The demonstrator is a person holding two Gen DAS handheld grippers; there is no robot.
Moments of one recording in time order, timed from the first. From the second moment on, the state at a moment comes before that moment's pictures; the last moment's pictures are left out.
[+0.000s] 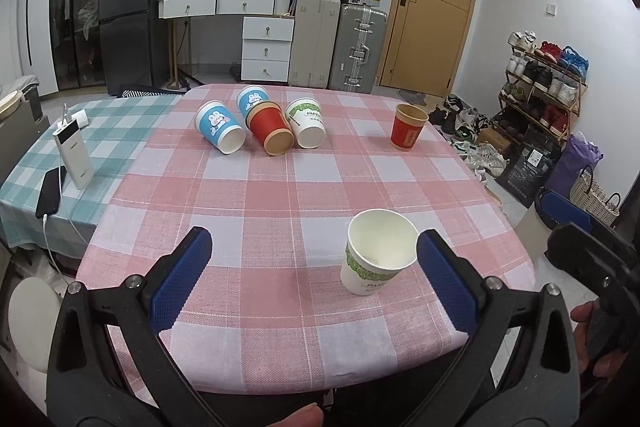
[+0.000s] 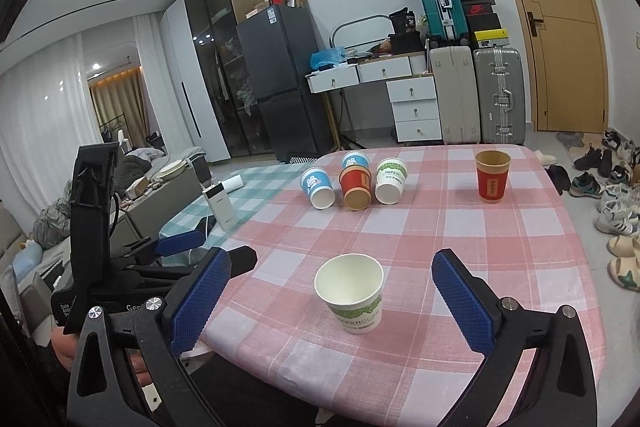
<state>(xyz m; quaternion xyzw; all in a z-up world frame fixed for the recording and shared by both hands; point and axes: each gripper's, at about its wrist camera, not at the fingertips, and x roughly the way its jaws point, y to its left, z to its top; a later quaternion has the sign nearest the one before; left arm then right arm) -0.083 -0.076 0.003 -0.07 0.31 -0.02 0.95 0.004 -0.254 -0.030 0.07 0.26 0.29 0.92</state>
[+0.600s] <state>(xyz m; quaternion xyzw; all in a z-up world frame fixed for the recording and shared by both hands) -0.087 -0.079 0.003 -0.06 0.31 -0.02 0.95 0.006 -0.250 -0.032 0.07 0.27 0.29 0.92</state>
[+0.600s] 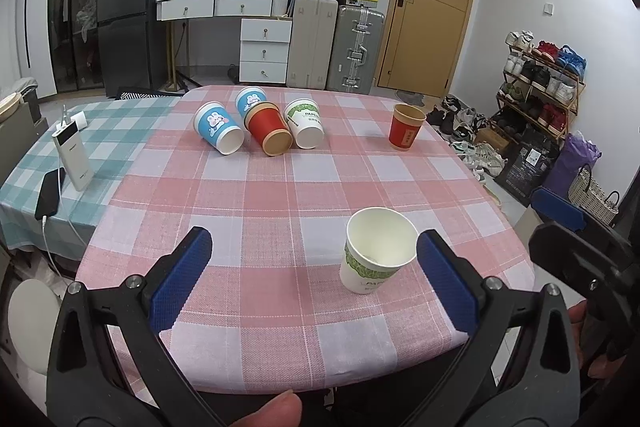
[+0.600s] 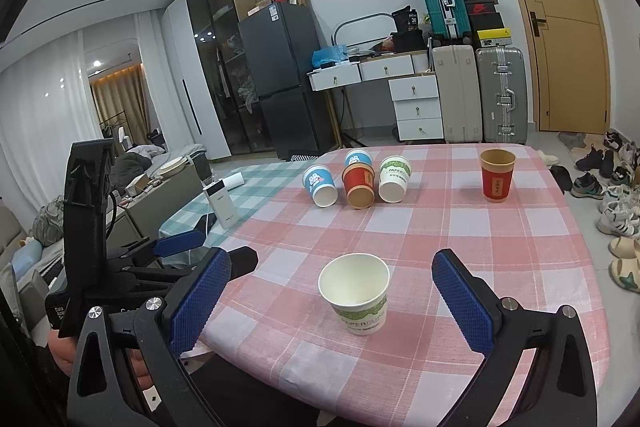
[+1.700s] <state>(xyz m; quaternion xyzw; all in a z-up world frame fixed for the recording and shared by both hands) -0.084 -0.080 -0.002 -0.06 0.32 -0.03 0.95 0.007 -0.251 -0.037 0.07 0.28 0.29 0.91</state>
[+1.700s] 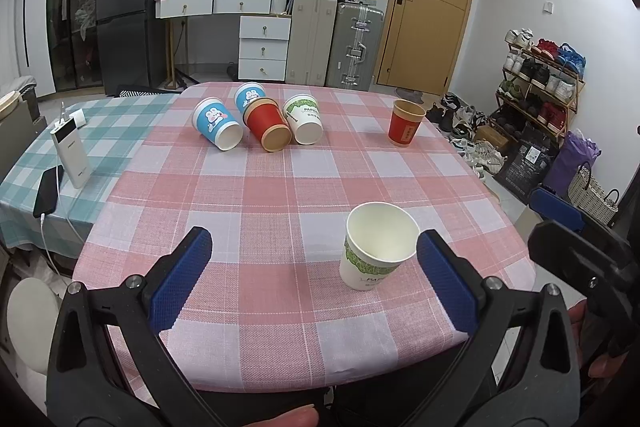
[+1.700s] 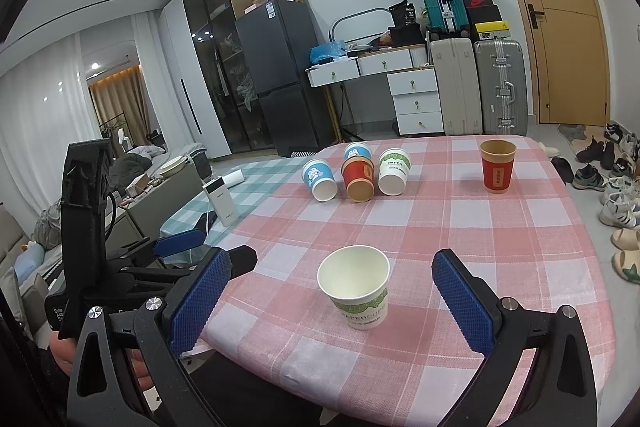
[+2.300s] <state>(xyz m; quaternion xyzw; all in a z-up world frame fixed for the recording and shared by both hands) -0.083 -0.080 -0.004 -0.06 0.32 -0.03 0.95 0.007 -0.250 -0.039 0.07 0.28 0.29 0.91</state>
